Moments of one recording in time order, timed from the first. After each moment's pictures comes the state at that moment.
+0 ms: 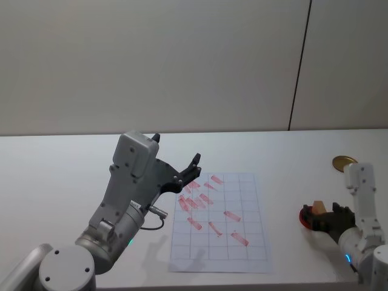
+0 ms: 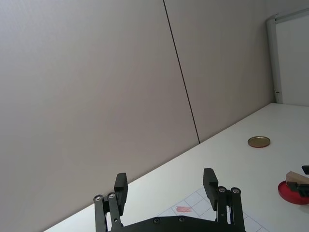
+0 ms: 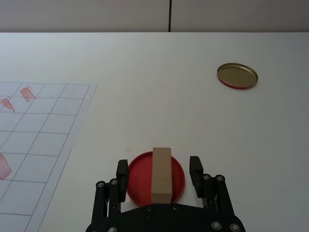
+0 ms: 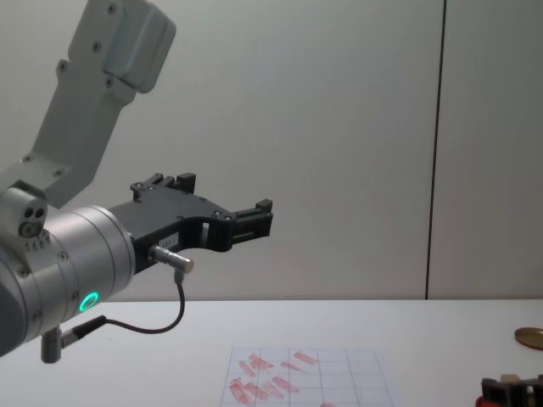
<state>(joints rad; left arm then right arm) -0.24 0.38 0.45 -1.63 -0.20 0.01 -0.01 0.32 0.15 -0.22 -1.11 0.23 0.24 -0.03</state>
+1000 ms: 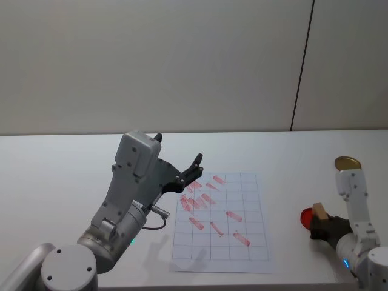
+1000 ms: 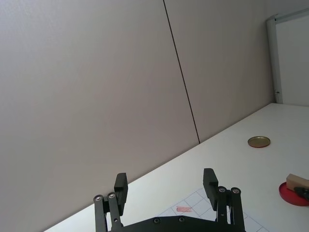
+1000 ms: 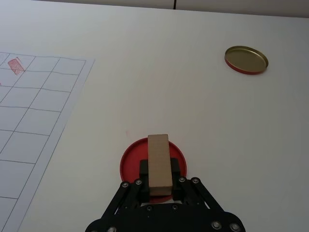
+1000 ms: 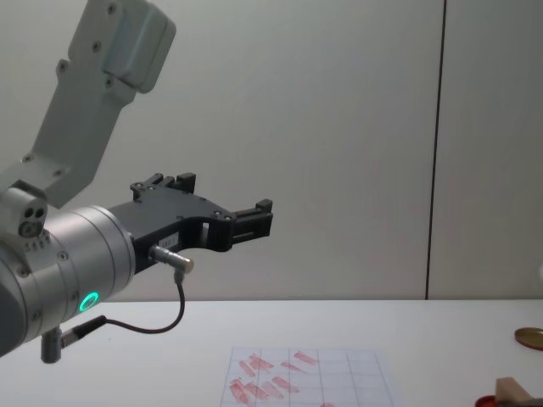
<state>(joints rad) -0.24 0.38 0.45 -1.63 -0.20 0.01 -0.01 0.35 0.14 -0.23 -1.05 0.17 0.28 -0.01</state>
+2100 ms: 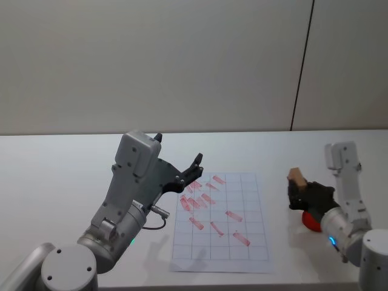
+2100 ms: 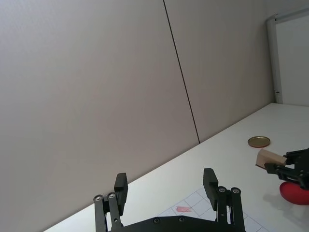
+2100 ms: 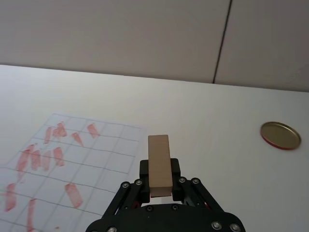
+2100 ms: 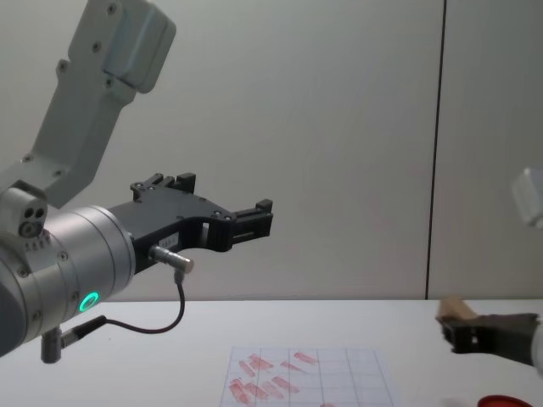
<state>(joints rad) -0.24 0.38 0.45 -1.63 -0.20 0.01 -0.01 0.33 0.13 -0.24 -1.20 0.17 0.19 0.07</state>
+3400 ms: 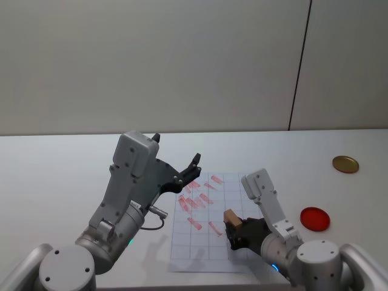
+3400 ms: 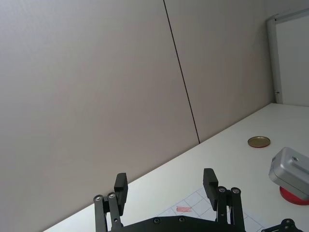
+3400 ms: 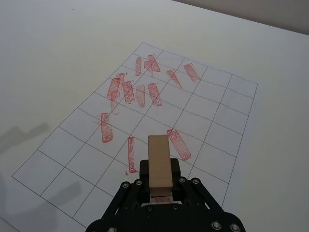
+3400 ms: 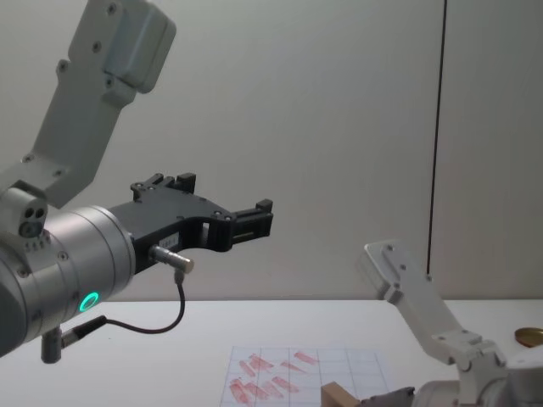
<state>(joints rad) -0.24 0.38 0.45 -1.63 -0.20 0.01 -0.01 0.38 0.02 -0.38 -1.07 0.02 0.33 0.20</state>
